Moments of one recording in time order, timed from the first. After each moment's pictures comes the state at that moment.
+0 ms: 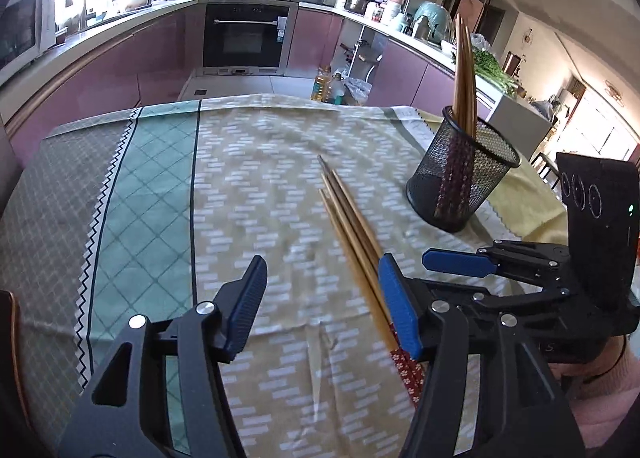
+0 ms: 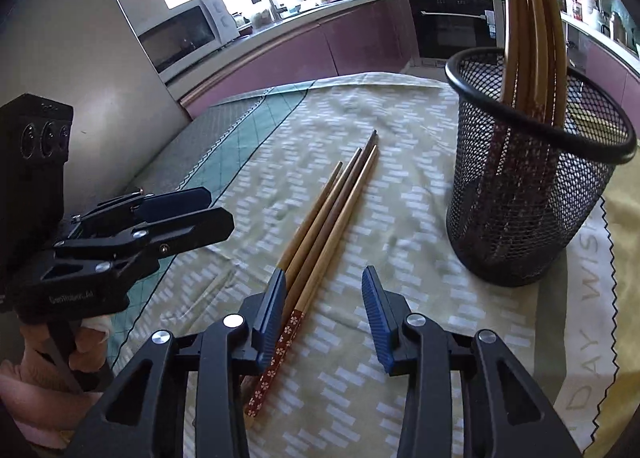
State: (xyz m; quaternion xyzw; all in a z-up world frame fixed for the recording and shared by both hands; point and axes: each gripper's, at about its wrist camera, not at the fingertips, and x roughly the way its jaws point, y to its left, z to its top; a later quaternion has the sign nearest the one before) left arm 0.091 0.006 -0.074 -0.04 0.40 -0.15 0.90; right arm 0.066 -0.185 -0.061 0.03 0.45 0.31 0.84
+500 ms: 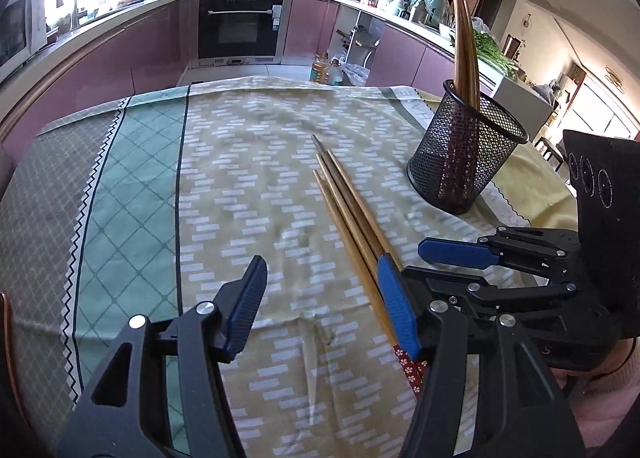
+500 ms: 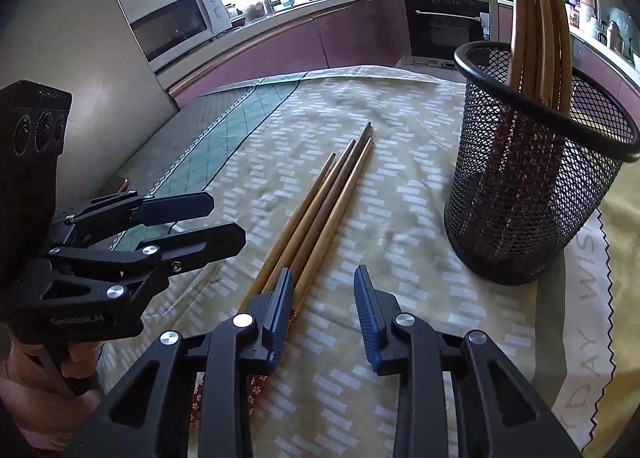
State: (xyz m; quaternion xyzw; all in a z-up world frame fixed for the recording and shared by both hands) left arm 0.099 -0.010 -0.086 -0.03 0.42 -0.15 0.89; right arm 0.065 -0.176 -0.068 0.00 0.45 0.29 0.84
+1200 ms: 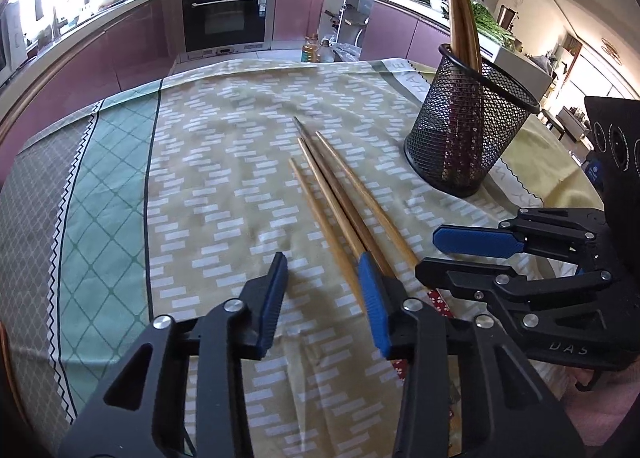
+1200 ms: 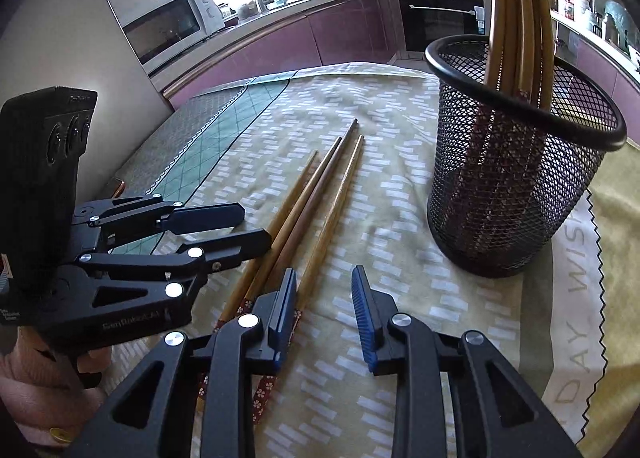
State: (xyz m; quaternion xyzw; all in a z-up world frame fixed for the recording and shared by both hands) left arm 0.119 -0.030 -0.103 0.01 0.45 -0.17 0.88; right arm 0.069 -0.183 -0.067 0.01 0.46 0.28 0.84
